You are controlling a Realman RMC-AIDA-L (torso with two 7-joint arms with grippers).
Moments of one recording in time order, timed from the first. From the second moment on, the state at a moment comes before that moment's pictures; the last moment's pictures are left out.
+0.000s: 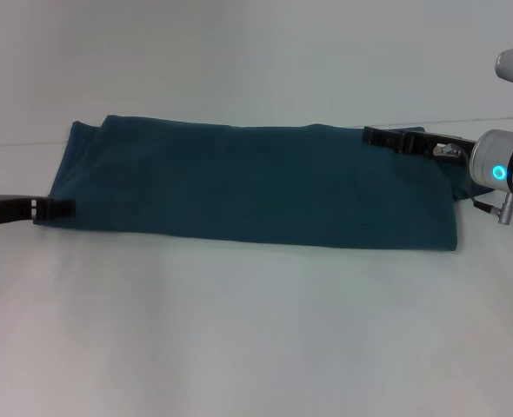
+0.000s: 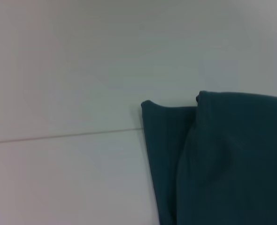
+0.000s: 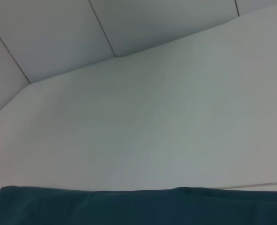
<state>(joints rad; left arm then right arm) -0.79 -2.01 -2.32 -0.43 -0.75 0.53 -2.16 0.74 2.07 -0.74 -0.49 -1.93 -0.68 1.90</state>
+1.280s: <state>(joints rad) -0.78 -2.04 -2.32 -0.41 -0.75 0.48 -2.09 0.74 2.07 -0.74 -0.49 -1.93 -0.67 1.93</state>
